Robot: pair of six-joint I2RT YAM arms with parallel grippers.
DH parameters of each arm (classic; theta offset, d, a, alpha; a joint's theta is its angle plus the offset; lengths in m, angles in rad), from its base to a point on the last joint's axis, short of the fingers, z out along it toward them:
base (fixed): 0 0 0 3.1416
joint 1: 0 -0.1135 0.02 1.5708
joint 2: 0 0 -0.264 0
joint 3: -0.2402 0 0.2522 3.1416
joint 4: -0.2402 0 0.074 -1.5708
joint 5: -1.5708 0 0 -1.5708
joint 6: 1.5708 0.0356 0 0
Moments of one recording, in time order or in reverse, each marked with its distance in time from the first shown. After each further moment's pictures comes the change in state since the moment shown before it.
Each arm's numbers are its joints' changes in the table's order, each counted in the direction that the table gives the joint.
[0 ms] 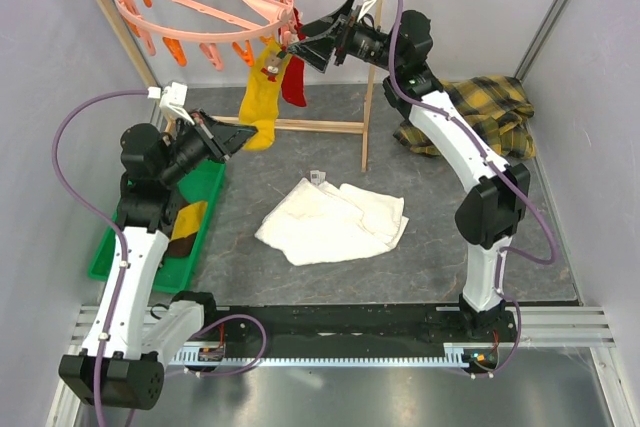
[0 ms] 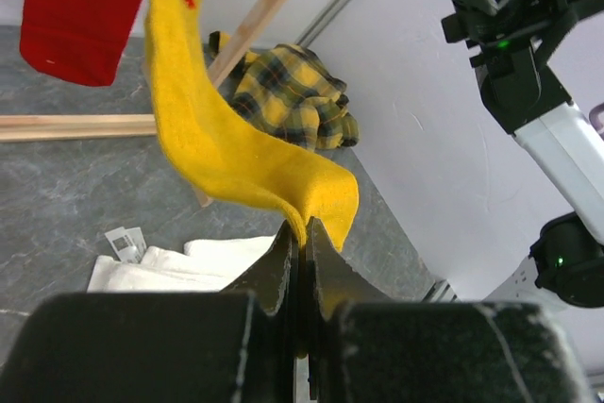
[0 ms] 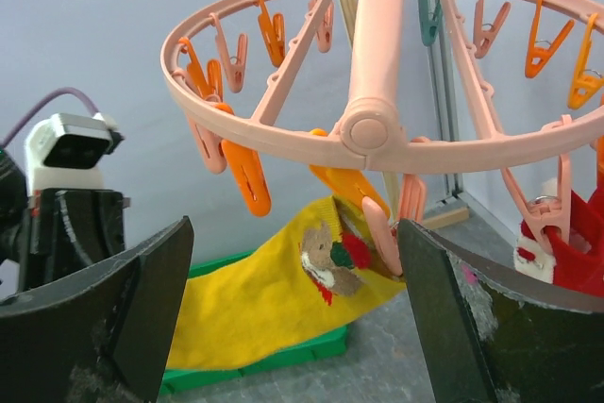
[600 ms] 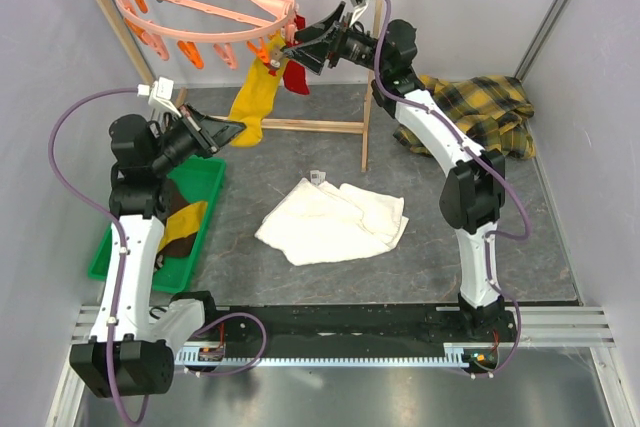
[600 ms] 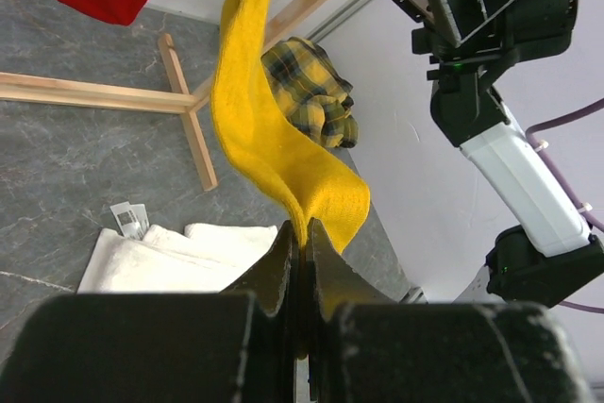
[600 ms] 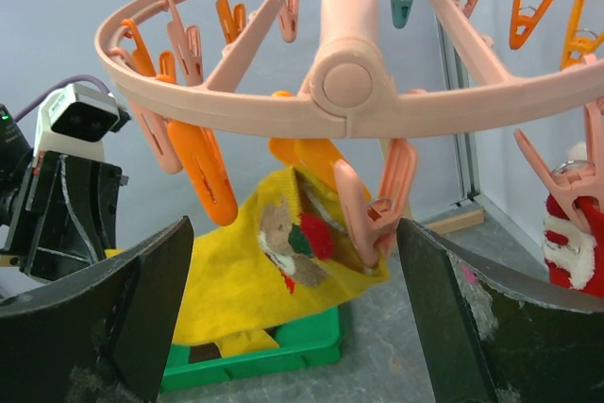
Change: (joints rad) left arm -0.148 0.080 -0.041 -0.053 -0.115 -0.076; right arm 0.029 0.173 -0.064 0.206 0.079 0.119
